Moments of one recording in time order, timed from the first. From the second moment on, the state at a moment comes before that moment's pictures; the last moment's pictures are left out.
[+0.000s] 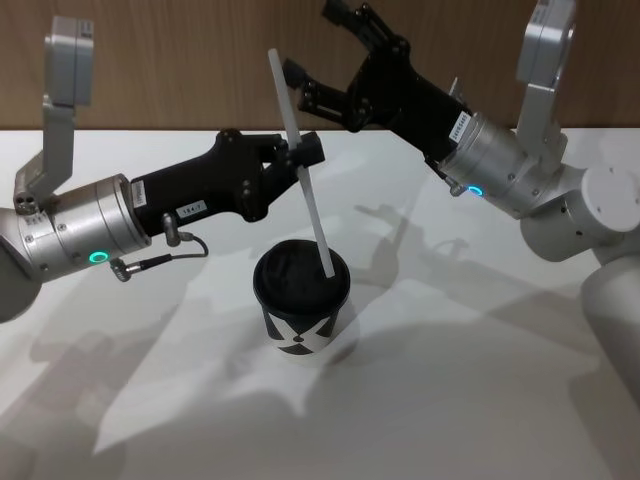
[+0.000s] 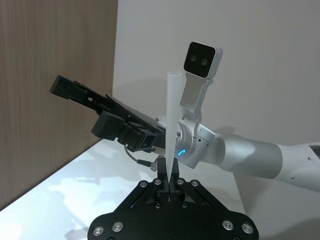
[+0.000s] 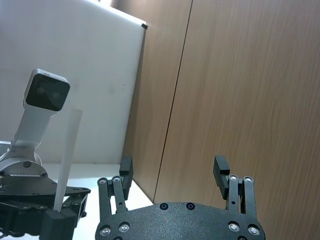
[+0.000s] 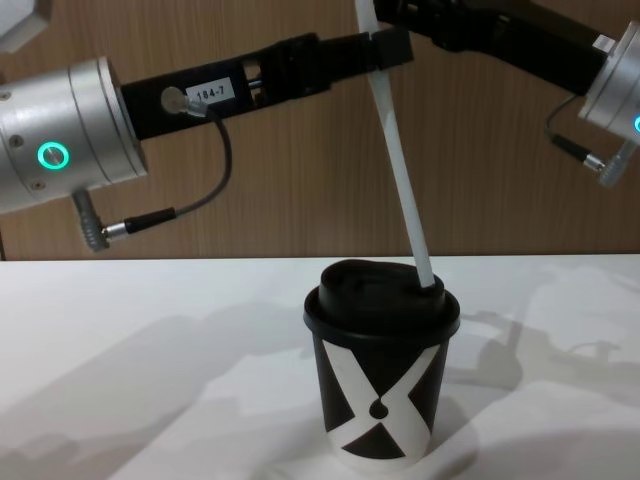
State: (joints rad) left arm -0.58 0.51 0.62 -1.46 -0.94 -0.02 -0.89; right arm 0.62 0.26 -0.37 -1.20 0.57 -0.35 0.90
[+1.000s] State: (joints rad) left arm -0.59 0.50 0.62 -1.45 -0.87 -0.04 -0.87; right arm 0.62 0.26 -0.37 -1.20 0.57 -0.35 0.90
